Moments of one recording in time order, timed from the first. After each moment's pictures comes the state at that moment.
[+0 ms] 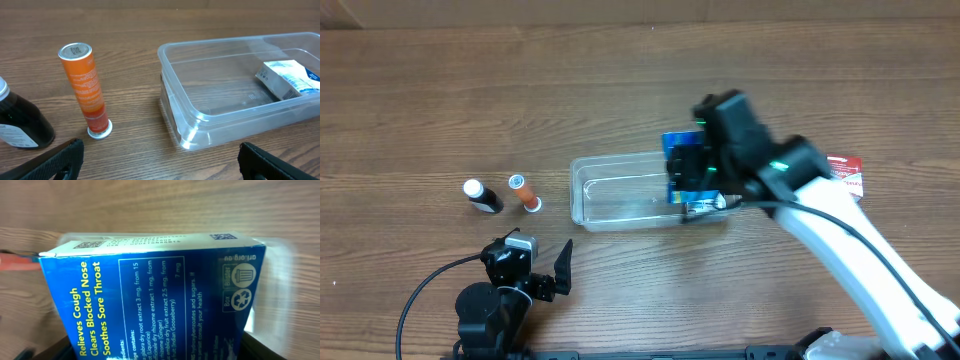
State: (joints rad) left arm -0.01 0.02 0.14 -0.51 0.24 -0.02; right arm 0.57 1.50 1.42 -0.98 -0.04 0.50
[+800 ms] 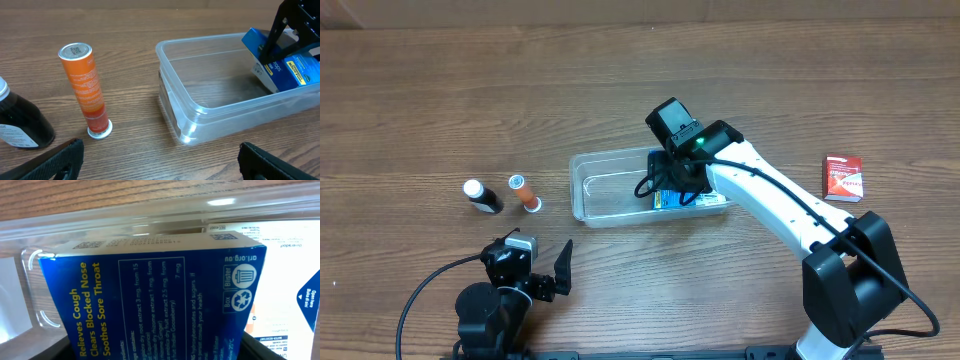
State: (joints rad) left arm -0.01 0.02 0.14 -0.51 0.24 -0.02; right arm 0.60 1.84 1.41 -0.88 0.01 0.62
